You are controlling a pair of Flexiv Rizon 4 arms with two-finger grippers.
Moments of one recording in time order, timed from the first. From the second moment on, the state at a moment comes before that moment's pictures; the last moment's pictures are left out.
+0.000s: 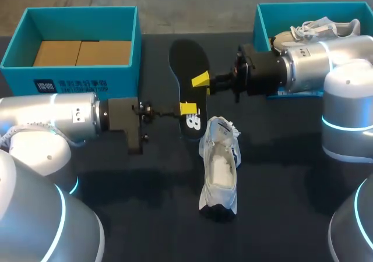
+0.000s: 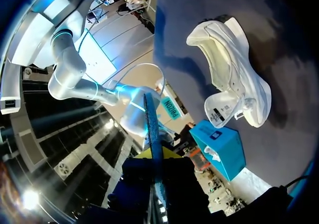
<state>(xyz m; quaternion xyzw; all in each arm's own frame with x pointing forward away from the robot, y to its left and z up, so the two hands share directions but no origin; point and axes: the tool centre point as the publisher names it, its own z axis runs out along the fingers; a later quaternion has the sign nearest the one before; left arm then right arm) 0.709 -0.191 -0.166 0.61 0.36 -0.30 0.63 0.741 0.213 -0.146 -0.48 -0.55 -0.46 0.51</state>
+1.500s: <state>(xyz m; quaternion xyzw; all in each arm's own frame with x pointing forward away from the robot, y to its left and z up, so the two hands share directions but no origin) 0.722 -0.073 -0.126 0.67 0.56 -0.30 0.38 0.738 0.199 -0.181 -0.48 -0.54 -0.46 0.52</state>
